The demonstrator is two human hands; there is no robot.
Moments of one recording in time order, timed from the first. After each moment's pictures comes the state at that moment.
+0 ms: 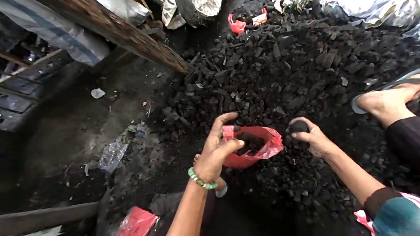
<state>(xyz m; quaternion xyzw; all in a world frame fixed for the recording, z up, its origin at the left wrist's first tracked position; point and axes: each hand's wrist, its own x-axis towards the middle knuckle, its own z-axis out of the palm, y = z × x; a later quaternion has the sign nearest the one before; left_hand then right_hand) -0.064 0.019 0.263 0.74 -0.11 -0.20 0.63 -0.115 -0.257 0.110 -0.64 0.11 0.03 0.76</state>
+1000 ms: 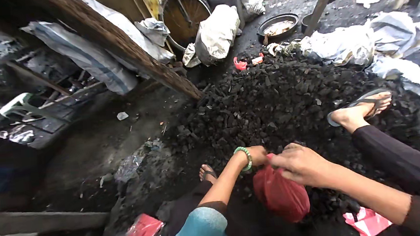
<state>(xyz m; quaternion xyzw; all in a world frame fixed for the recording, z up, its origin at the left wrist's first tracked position) -0.102 -0.061 0.295 0.84 -0.25 -0.47 0.08 -0.210 -0.220 0.271 -0.89 -0.36 -0.14 0.26</state>
